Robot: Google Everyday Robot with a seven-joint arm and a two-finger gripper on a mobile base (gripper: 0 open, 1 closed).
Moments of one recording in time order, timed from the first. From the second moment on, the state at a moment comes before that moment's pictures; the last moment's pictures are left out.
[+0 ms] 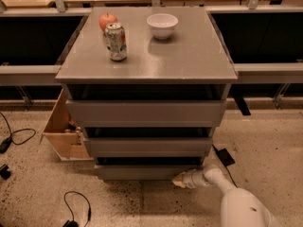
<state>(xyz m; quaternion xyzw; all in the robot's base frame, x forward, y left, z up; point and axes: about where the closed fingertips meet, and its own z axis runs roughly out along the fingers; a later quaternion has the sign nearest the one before) 0.648 -0.152 0.113 -0.42 0.82 0.24 0.30</state>
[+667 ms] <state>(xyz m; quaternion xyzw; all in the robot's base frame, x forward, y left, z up) 0.654 -0.155 0.114 -0.42 0.82 0.24 0.31</state>
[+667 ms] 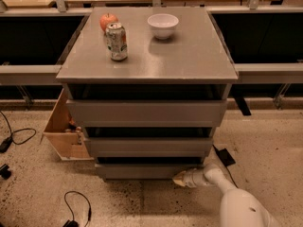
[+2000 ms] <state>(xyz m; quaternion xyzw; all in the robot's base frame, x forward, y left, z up) 0.611 -0.317 0.298 -0.42 0.86 0.08 0.27</state>
